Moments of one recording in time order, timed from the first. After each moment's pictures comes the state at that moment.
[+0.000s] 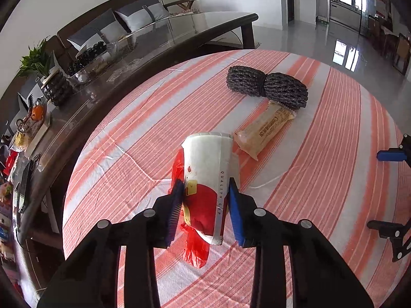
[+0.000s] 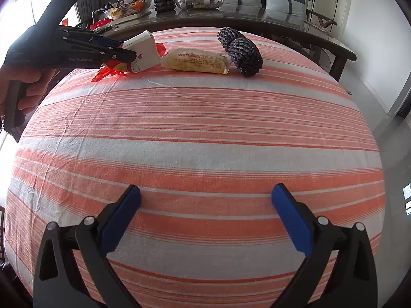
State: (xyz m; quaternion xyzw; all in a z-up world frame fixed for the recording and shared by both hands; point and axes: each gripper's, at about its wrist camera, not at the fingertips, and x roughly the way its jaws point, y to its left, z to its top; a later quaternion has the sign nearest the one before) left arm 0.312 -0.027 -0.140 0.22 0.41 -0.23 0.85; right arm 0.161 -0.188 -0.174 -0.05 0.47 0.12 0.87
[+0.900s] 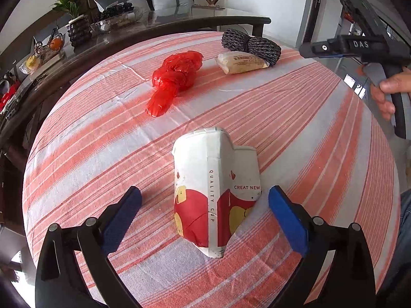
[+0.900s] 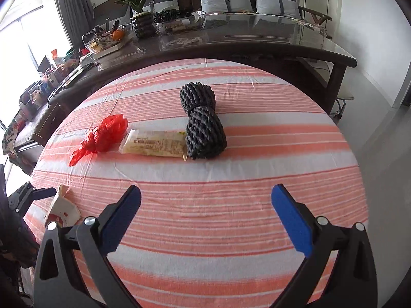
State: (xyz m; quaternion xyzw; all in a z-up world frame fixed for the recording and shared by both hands) left arm 0.204 0.018 -0.189 0.11 0.45 -0.21 0.86; right arm 0.279 -0.220 -0.127 0.01 0.47 0.13 0.87
